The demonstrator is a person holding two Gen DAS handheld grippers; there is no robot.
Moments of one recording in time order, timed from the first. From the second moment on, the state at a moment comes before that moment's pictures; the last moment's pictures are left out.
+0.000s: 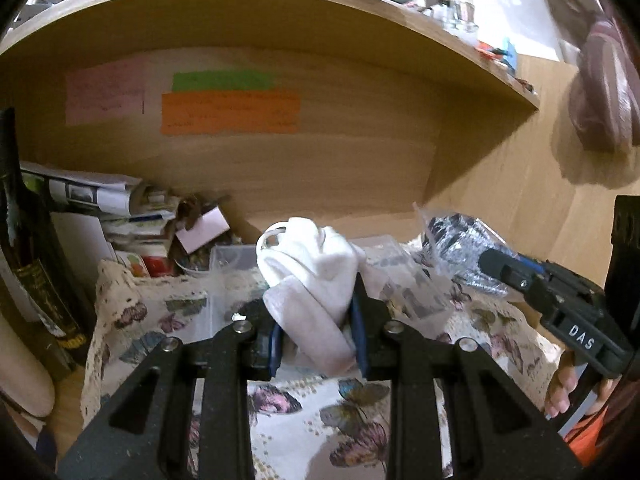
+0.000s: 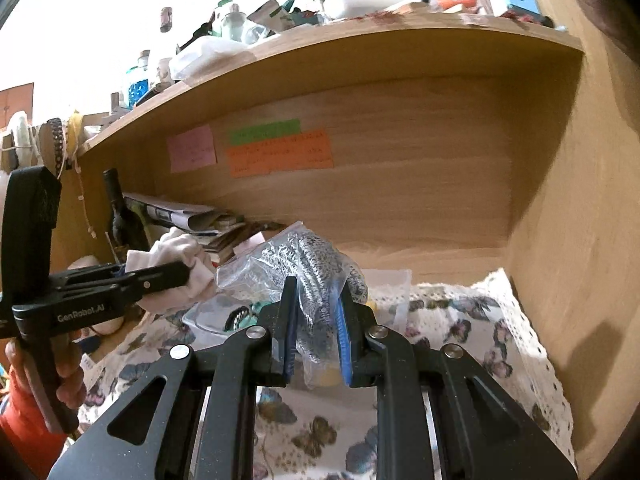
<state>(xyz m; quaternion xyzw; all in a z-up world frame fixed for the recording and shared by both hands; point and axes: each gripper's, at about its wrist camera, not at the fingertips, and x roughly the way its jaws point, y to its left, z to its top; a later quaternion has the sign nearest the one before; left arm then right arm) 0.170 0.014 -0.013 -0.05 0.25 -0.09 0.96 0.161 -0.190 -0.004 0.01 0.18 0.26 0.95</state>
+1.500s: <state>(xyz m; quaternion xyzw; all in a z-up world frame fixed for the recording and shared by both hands) 0.201 0.027 -0.045 -0.01 0.29 -0.05 0.95 0.208 -0.145 -0.030 -0.05 0.26 0.26 0.93</state>
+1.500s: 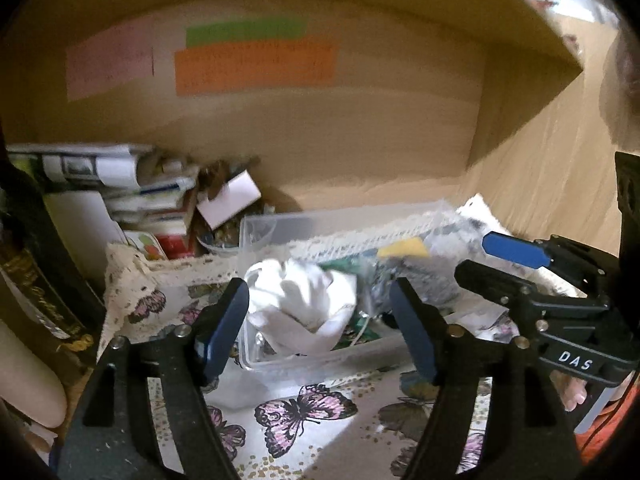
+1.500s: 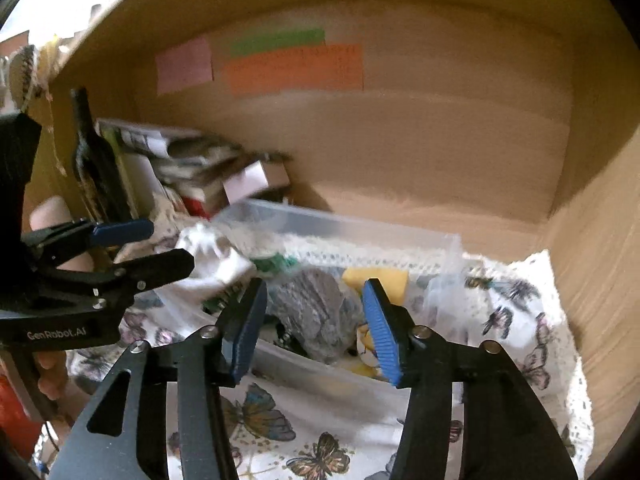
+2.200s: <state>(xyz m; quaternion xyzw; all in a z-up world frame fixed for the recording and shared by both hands) 0.088 0.011 0.032 0.00 0.12 -0.04 0.99 0.103 -0.172 0.045 -0.04 0.08 0.25 0.96</state>
